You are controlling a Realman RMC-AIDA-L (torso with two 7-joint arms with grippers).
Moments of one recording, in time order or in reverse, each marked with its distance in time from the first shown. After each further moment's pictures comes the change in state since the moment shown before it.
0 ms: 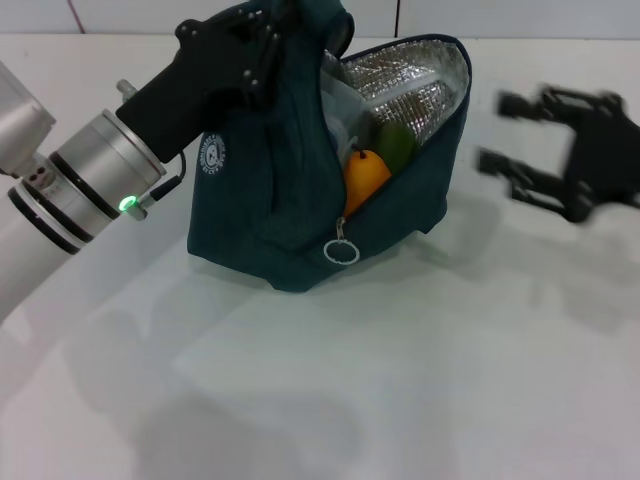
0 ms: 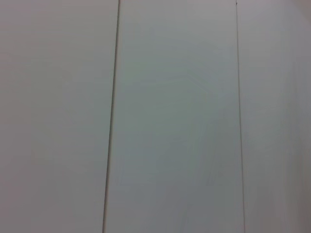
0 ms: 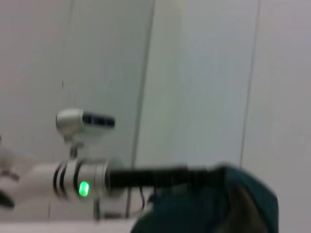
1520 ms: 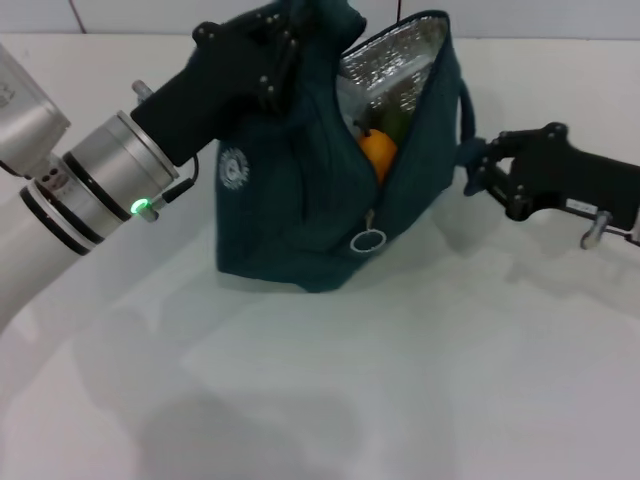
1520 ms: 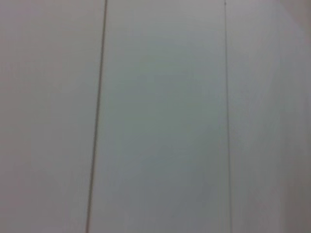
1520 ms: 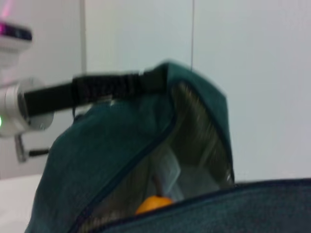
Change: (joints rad) left arm -0.012 -0.004 0.023 -0.004 0.008 0.009 0.004; right arm 0.163 0.050 0.024 0.330 -0.012 0.232 -0.102
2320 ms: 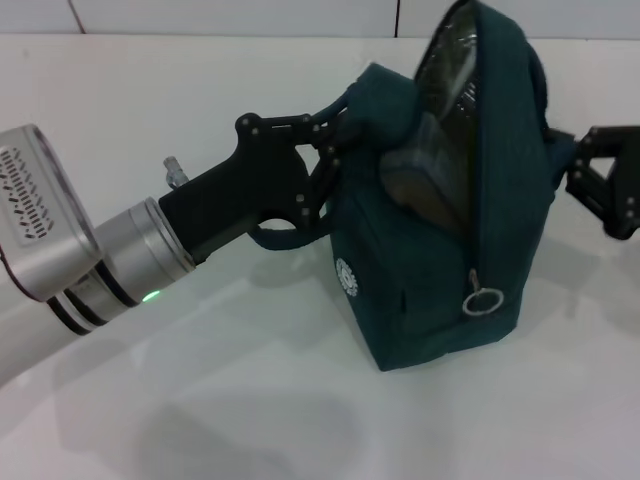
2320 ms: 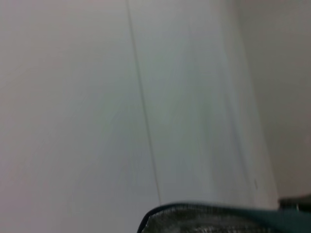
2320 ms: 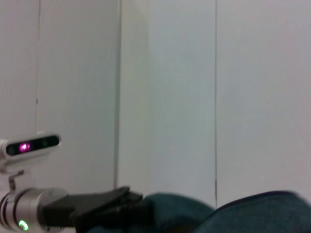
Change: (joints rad) left arm 0.058 0.001 0.208 -0.058 -0.004 0.118 0.242; right arm -0.135 -0.082 0.082 -0.098 0.024 -0.336 0.032
